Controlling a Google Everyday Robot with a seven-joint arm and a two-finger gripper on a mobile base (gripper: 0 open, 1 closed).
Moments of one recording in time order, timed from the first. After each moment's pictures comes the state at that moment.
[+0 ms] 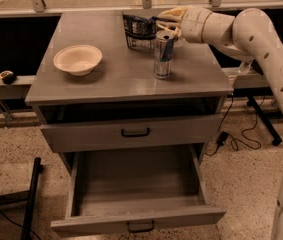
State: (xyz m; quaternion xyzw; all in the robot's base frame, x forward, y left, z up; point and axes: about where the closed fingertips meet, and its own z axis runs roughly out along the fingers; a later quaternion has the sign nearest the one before) arm 0.808 -0.087 0.956 -0.58 0.43 -0.04 0.69
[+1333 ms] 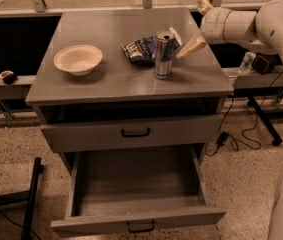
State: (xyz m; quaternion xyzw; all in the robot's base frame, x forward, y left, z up) arm 0.804 -0.145 0.938 -0.64 0.45 -0.07 0.63
